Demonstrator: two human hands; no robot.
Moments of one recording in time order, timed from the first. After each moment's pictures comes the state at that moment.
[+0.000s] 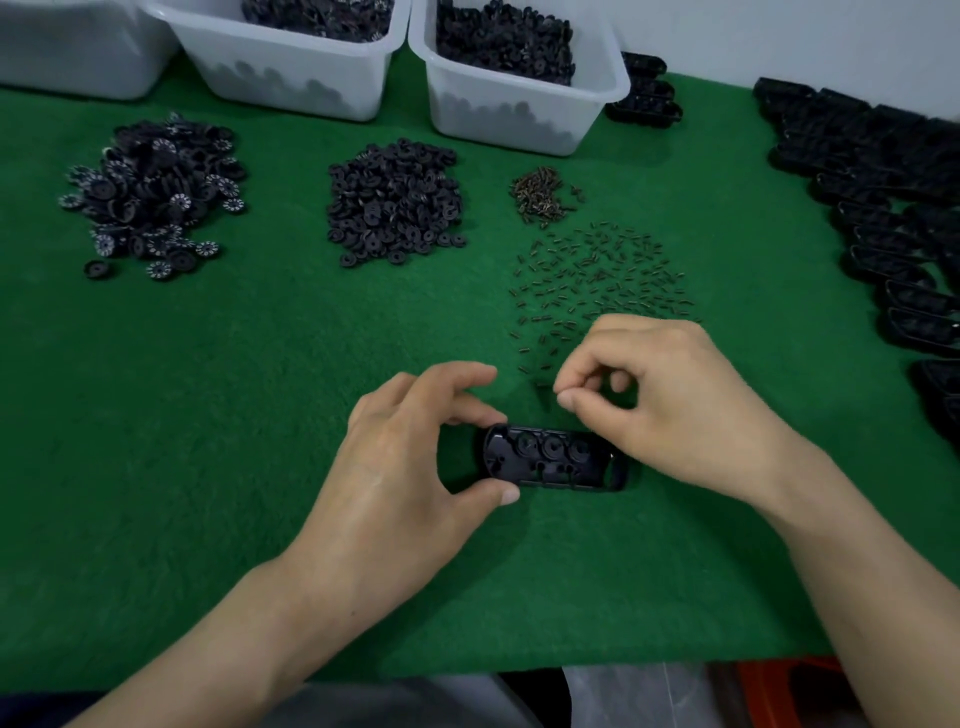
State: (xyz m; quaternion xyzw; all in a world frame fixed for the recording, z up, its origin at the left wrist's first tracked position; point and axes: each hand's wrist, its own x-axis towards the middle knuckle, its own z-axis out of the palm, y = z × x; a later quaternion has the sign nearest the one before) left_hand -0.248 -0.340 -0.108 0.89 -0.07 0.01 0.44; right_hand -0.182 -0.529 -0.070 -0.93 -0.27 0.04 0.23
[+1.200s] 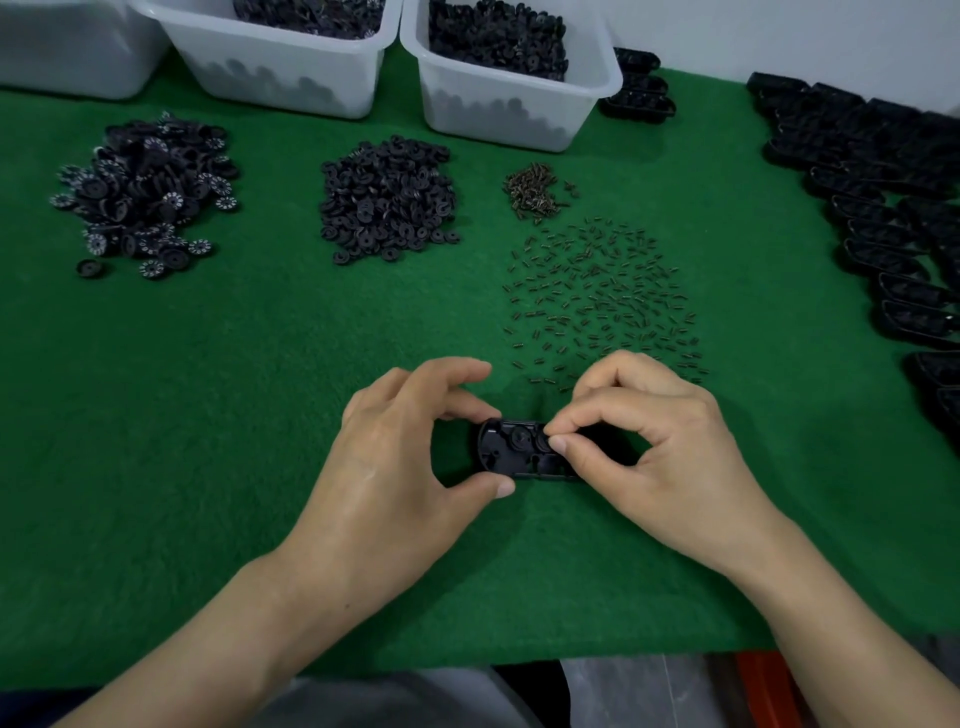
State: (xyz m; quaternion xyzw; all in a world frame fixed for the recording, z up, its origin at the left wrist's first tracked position) left_hand -0.248 -0.340 -0.107 0.89 -0.07 0.02 0.45; right_hand -0.217 -0.534 -0.097 -0.90 -0.25 -0.04 0.35
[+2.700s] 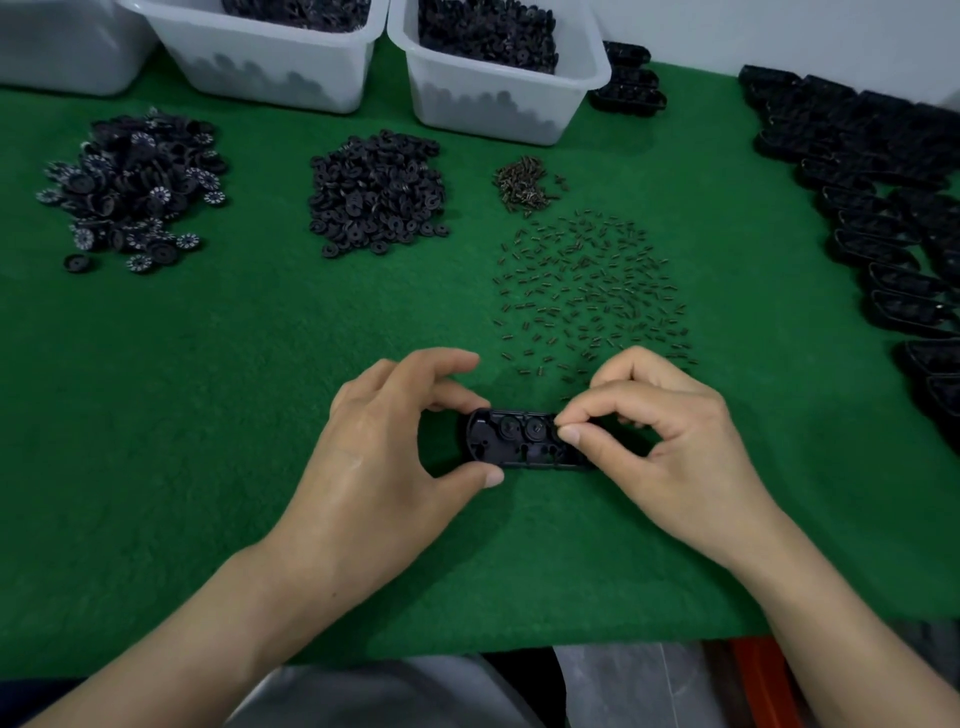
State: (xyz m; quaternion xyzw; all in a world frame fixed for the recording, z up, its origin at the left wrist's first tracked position) left_hand -0.249 -0.341 -0.108 0.89 -0.07 0.02 0.45; right_hand -0.220 -0.546 -0.103 -0.89 -0.22 -0.04 0.40
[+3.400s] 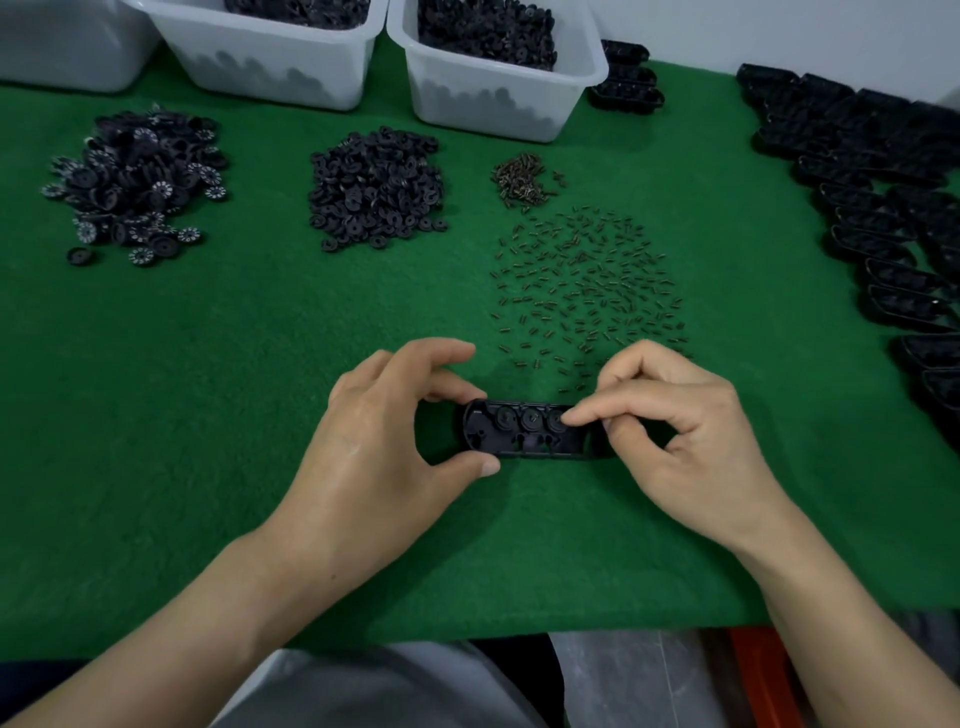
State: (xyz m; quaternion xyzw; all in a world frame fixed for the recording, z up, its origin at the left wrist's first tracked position) left_hand -0.248 -0.341 -0.107 0.89 -0.08 0.03 0.44; right_hand -0.220 -0.555 -0.104 -0.87 -0.23 -0.05 0.43
